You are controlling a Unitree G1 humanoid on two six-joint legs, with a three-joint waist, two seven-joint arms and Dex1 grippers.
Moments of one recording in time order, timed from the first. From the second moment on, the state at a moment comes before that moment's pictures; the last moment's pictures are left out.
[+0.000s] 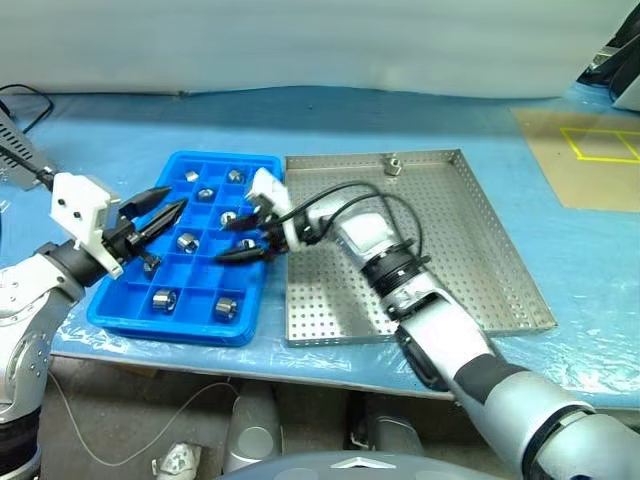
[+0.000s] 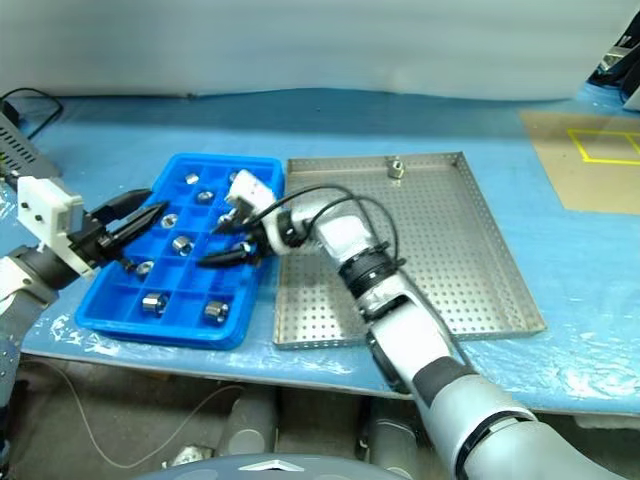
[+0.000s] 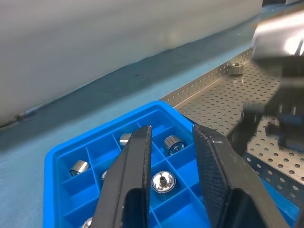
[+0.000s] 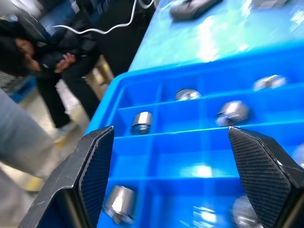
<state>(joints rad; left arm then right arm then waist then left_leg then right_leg) -0.06 0.71 0.42 -0.47 -0.56 0.46 -0.64 -1.01 -0.07 0.29 0.54 0.18 0.44 1.19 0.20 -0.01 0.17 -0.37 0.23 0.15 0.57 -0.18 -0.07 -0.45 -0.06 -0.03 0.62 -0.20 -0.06</state>
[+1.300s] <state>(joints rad) -0.26 0.58 0.08 -0.25 -0.45 0.34 -0.76 -0.58 -0.79 0.39 0.24 0.02 0.18 1.48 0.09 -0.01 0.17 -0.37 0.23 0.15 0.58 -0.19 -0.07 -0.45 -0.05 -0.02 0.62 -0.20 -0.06</state>
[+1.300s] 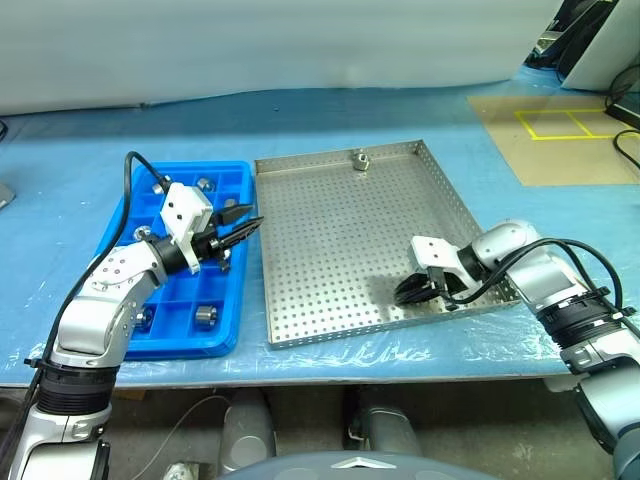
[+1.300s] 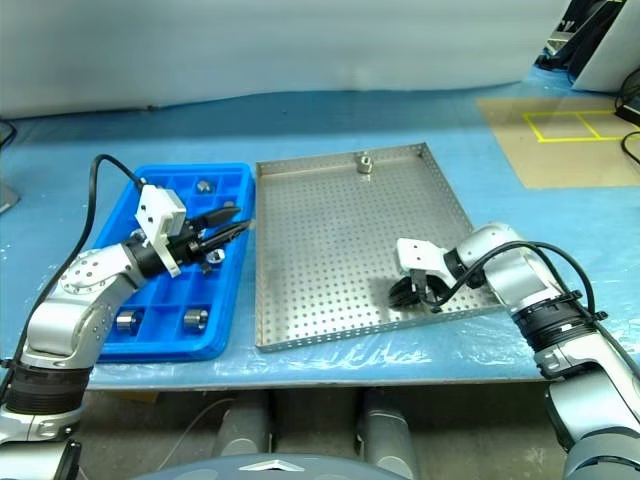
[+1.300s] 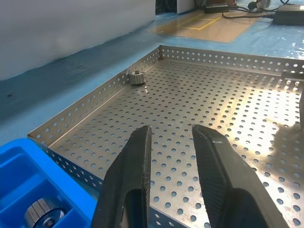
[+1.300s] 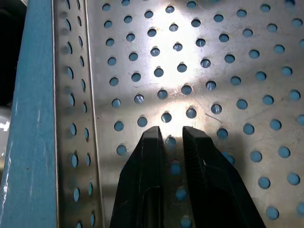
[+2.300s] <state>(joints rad) -0.25 0.55 0.08 -0.25 -0.42 0.32 -0.74 -0.64 -0.86 0.53 -0.04 0.14 0.34 1.54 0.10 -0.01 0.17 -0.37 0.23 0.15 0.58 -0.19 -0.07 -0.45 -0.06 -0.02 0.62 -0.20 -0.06</state>
